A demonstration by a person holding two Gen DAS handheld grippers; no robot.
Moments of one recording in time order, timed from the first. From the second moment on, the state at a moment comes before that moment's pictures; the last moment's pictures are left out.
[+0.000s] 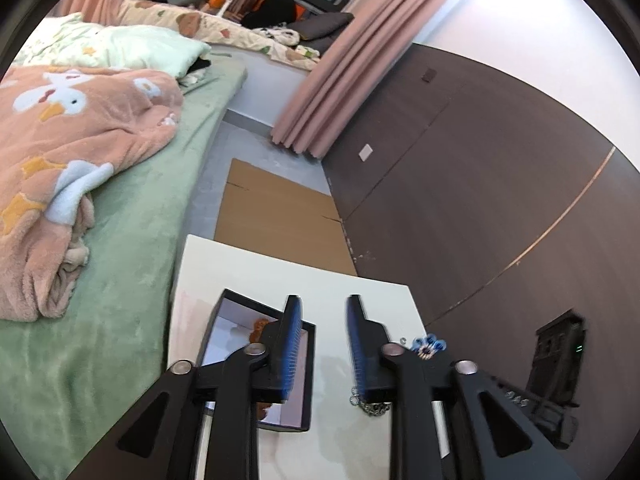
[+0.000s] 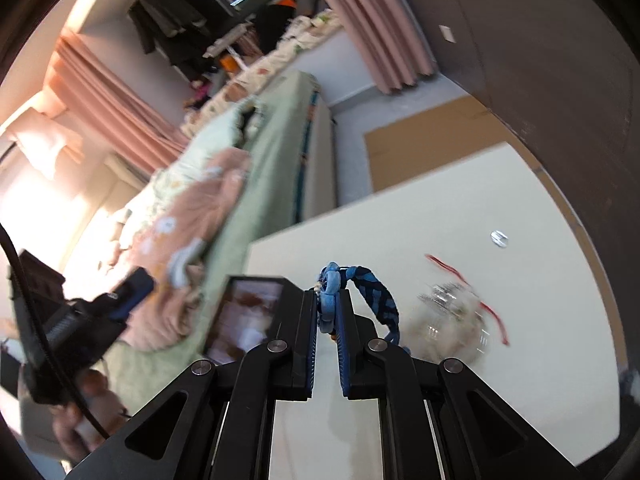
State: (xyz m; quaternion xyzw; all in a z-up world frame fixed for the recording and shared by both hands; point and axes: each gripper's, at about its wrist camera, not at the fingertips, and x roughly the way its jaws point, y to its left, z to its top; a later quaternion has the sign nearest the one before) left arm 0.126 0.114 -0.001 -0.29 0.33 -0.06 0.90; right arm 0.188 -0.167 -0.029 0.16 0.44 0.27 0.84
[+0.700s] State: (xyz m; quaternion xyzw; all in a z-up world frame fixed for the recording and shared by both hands) left arm 0.121 0.153 -0.007 -0.34 0.32 0.05 0.88; right arm 0.199 -0.100 -0.035 0.19 0.45 0.38 0.78
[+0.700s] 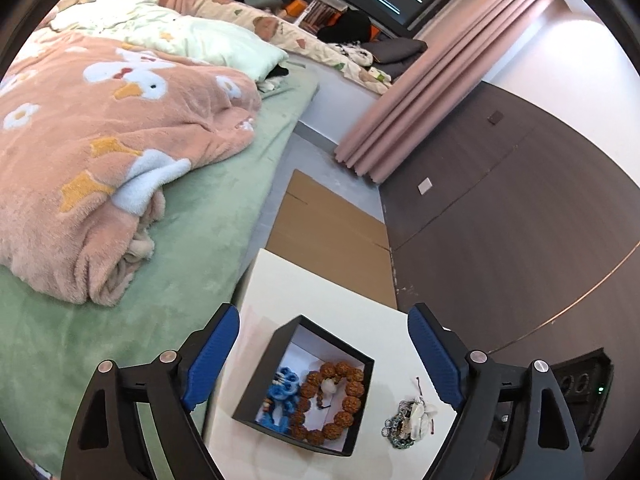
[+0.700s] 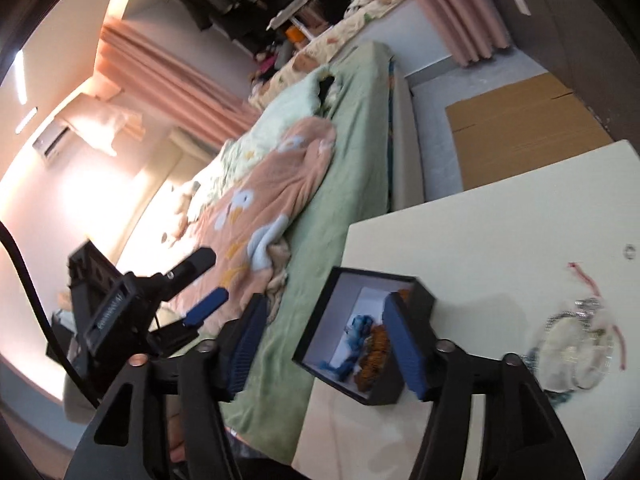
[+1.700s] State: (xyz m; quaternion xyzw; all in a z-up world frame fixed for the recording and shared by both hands) left arm 0.166 -0.041 -0.043 -0.15 0.42 -0.13 0.88; right arm 0.192 -0.274 -0.020 0.19 0.45 0.16 0.86
